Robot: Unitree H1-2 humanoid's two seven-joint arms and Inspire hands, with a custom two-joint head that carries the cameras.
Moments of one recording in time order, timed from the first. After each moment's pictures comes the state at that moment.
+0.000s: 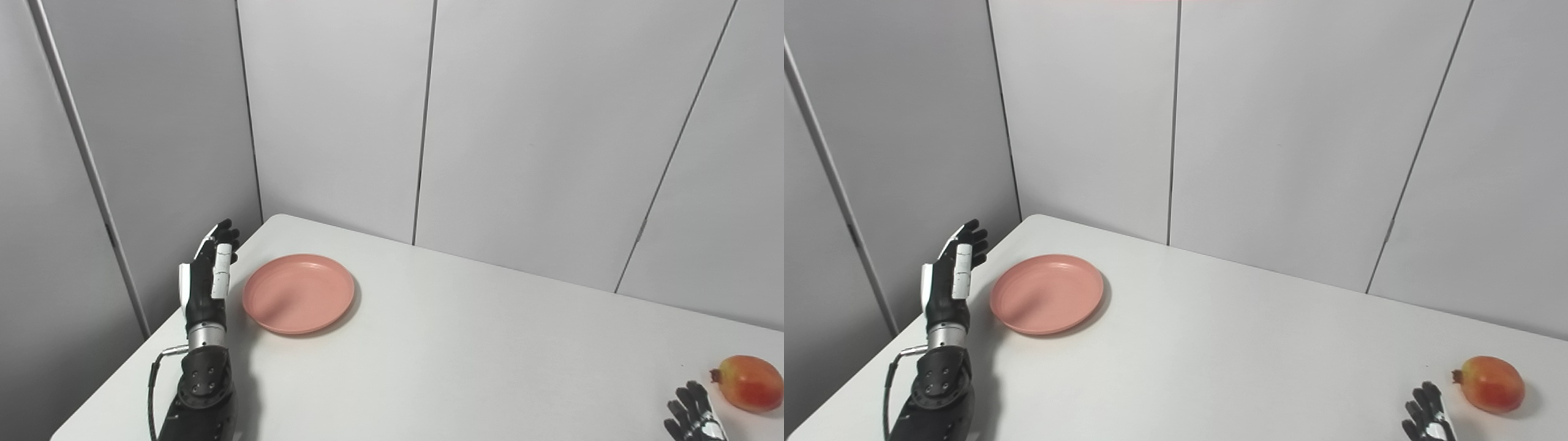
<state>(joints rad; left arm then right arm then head) -0.33 0.28 0.39 0.45 -0.04 -0.23 0.28 -0.04 -0.14 -0.03 -0.01 0.20 -0.05 0.19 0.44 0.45</state>
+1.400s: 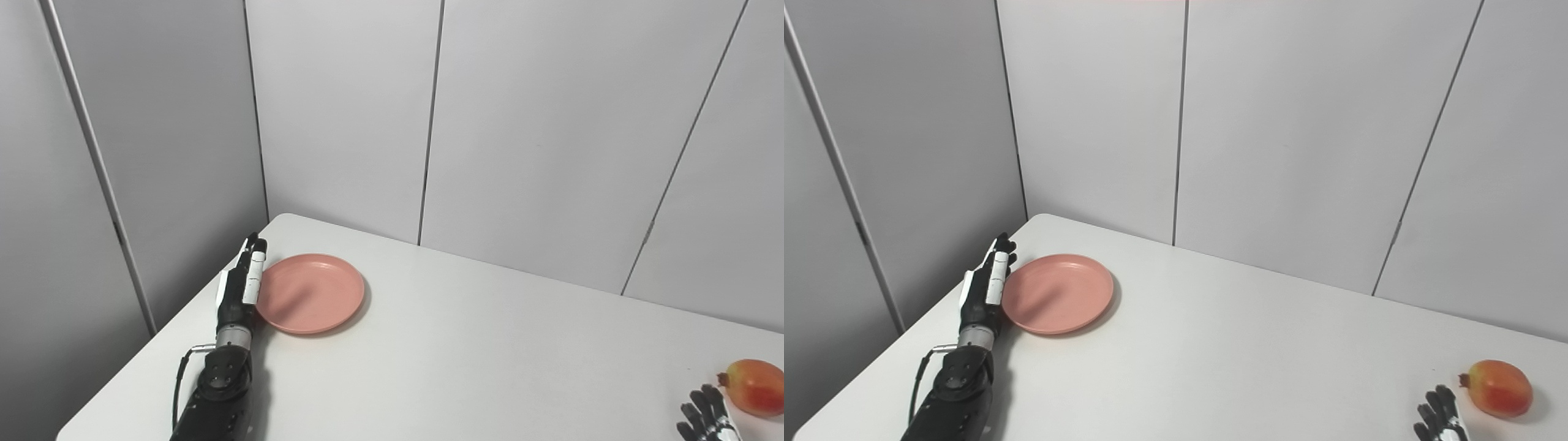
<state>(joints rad) -0.37 0.30 0.29 0.55 -0.14 -0.17 0.15 -0.03 -0.13 -0.03 -0.04 0.20 -0.05 0.18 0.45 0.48</state>
